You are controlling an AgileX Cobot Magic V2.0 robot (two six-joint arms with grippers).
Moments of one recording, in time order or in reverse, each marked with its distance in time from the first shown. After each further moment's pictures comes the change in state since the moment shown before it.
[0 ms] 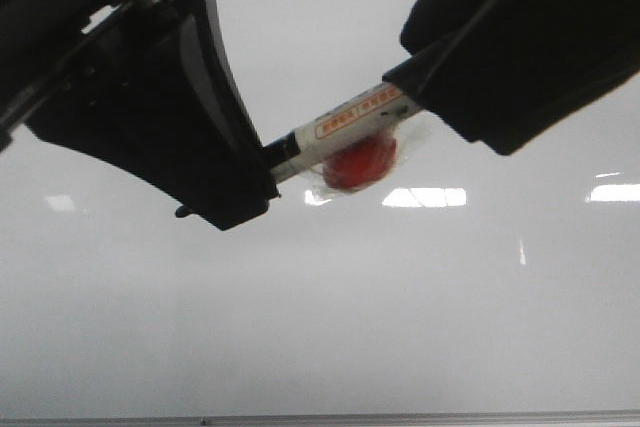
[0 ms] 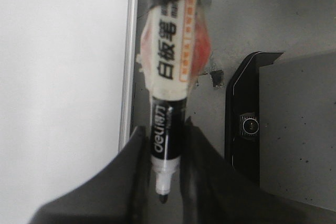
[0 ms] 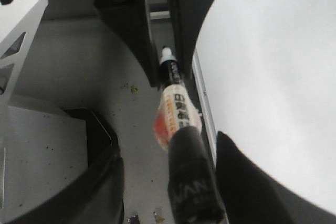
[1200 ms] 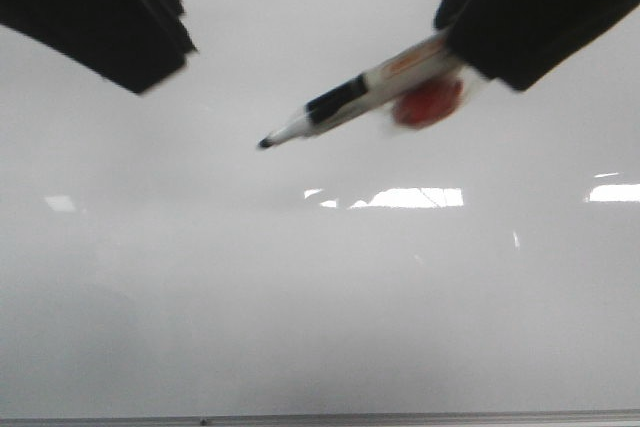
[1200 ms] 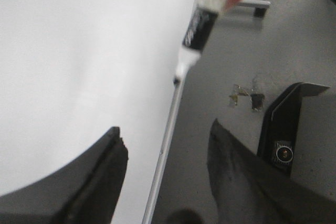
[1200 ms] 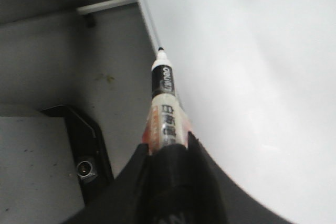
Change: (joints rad) left arm 0.068 -0.206 -0.018 0.156 0.033 -0.245; right arm -0.078 0.010 -0.091 -0.167 0.057 0.224
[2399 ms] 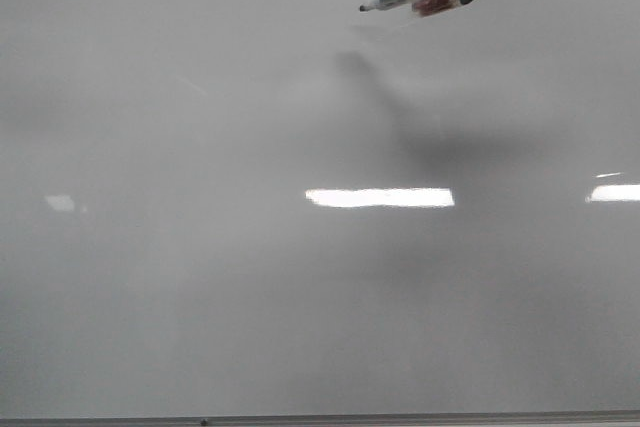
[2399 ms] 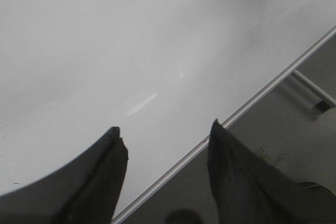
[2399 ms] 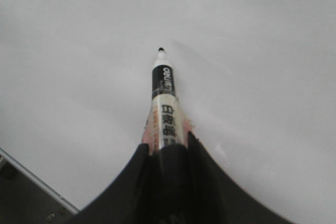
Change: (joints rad) left arm 0.405 -0.249 0.106 -0.082 0.004 -0.212; right arm -0.181 0.213 -0.042 0.021 -0.470 0.375
